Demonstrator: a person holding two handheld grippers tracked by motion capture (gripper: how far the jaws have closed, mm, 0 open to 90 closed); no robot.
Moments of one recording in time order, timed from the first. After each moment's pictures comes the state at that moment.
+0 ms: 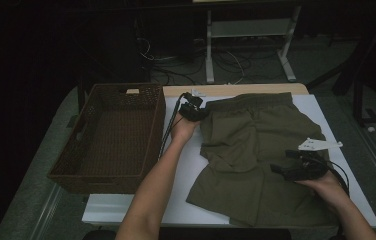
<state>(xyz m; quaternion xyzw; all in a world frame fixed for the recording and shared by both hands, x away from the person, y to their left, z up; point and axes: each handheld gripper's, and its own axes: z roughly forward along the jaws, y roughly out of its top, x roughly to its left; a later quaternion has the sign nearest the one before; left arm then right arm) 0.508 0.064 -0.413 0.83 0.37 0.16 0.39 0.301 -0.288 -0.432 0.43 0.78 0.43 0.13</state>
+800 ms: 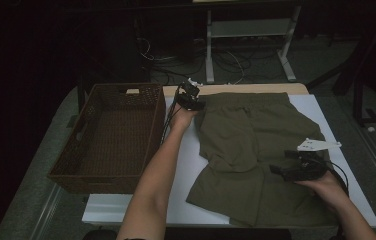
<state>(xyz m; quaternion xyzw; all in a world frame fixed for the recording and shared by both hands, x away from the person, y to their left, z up) 0.540 0.065 -0.411 0.83 0.40 0.19 0.35 0.301 -0.286 -0.432 0.42 0.79 0.43 0.12</state>
